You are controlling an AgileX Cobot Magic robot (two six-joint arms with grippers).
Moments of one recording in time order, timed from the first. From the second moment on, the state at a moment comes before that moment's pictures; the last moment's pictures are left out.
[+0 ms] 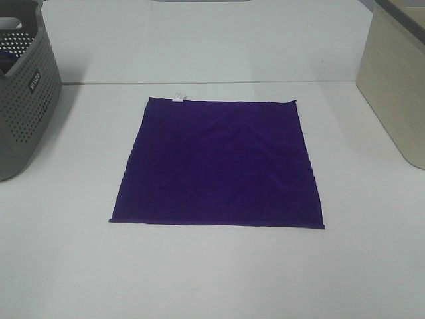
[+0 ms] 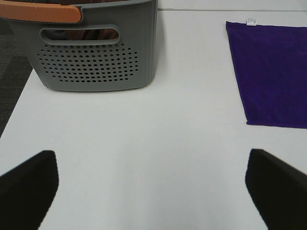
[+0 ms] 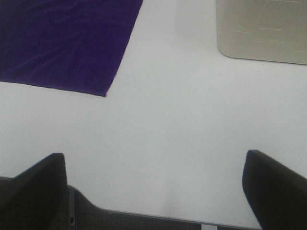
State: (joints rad) left arm 0.04 -0.01 -0.51 -0.03 1.08 -0.02; right arm 0.12 0.00 -0.45 0.02 1.11 -0.03
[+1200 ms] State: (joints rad) left arm 0.04 -0.01 -0.51 -0.03 1.08 -0.02; right arm 0.12 0.00 -0.45 0.02 1.11 -0.03
